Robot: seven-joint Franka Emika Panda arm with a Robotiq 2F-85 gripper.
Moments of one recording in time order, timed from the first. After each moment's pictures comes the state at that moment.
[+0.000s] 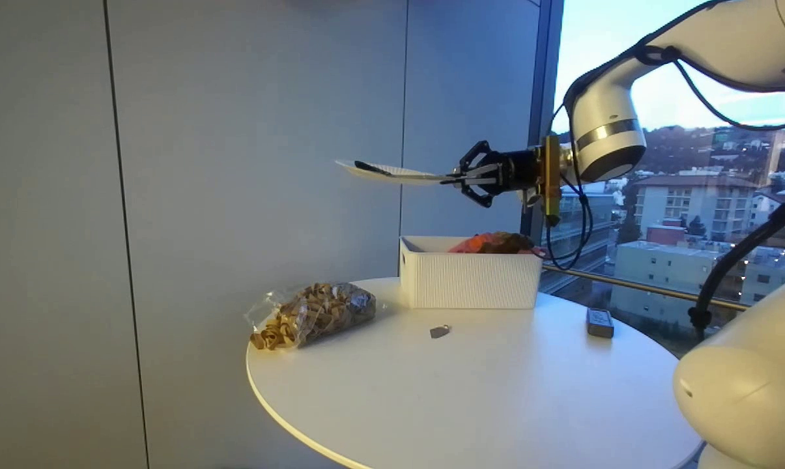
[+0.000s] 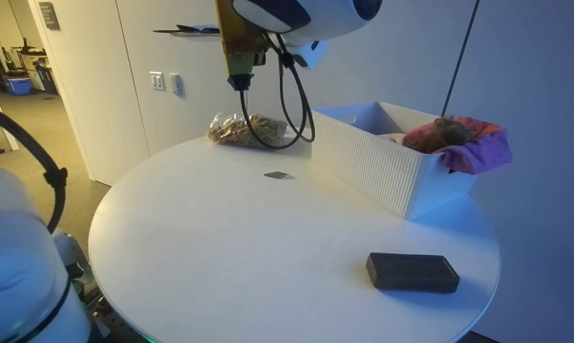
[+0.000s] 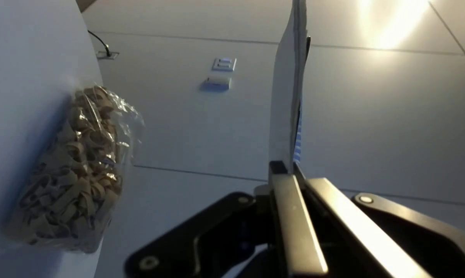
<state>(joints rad) -0.32 -0.51 -0.29 -2.42 1.29 1.71 -0.40</state>
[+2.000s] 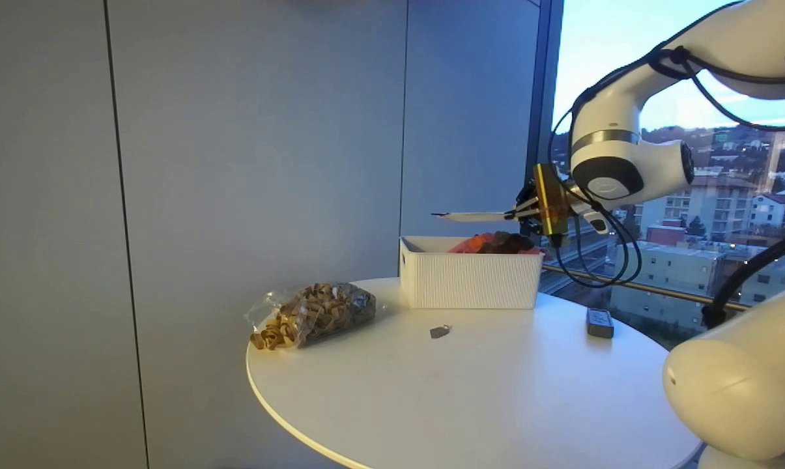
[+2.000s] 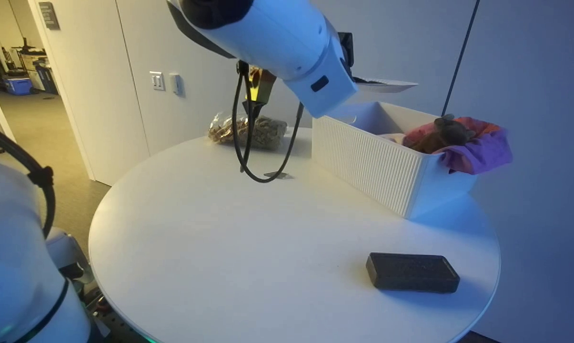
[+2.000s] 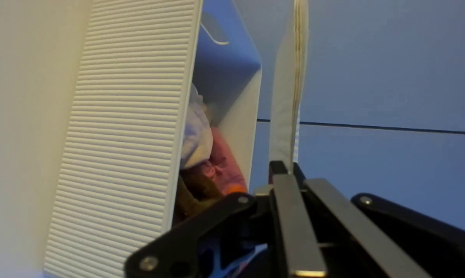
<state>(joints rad) -0.44 -0.61 -0.09 -2.59 1.77 2.86 -0.37</state>
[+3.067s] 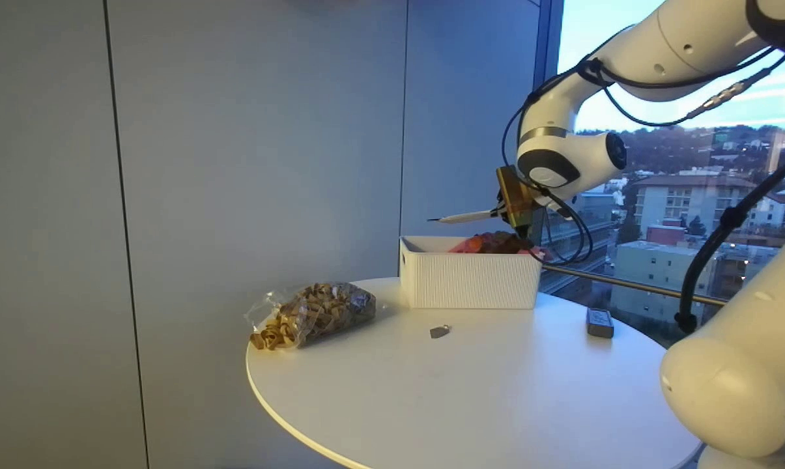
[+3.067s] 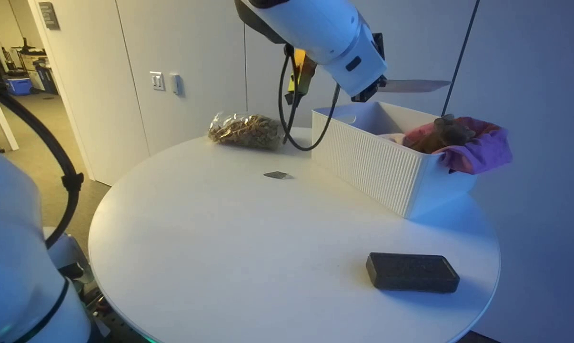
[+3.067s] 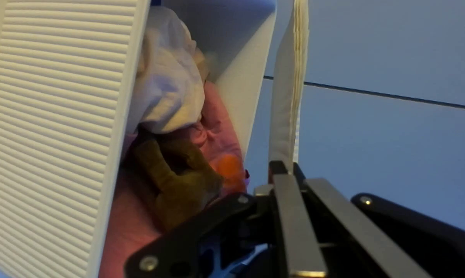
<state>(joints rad) -0.46 -0.29 0.01 -2.27 1.89 3.06 -0.48</state>
